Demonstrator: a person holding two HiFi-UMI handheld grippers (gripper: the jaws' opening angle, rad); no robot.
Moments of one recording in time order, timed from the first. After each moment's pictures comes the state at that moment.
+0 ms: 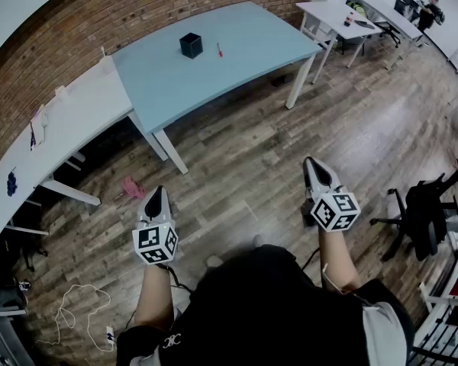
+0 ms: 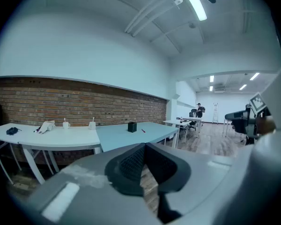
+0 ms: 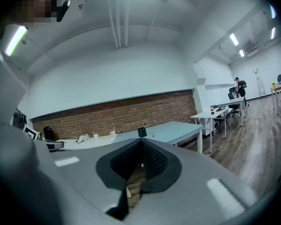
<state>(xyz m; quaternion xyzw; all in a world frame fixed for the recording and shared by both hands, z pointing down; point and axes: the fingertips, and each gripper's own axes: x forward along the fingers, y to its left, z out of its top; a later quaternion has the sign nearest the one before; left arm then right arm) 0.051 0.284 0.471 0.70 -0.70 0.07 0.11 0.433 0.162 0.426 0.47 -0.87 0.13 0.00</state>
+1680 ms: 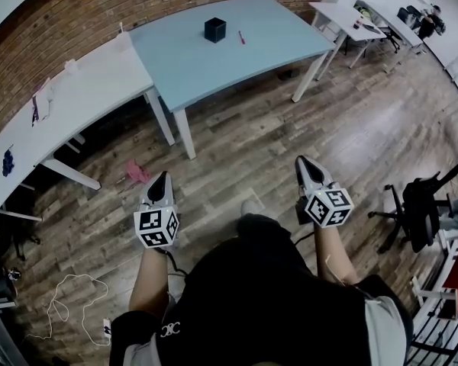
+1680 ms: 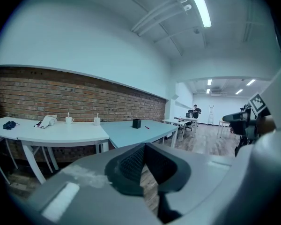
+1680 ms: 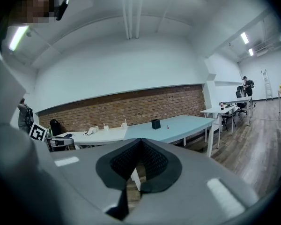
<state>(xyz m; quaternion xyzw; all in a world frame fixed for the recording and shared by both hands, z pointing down) -0.045 0.327 0.501 0.72 -0.68 0.06 0.11 0.305 0.236 0.452 0.44 -0.89 0.13 0.04</state>
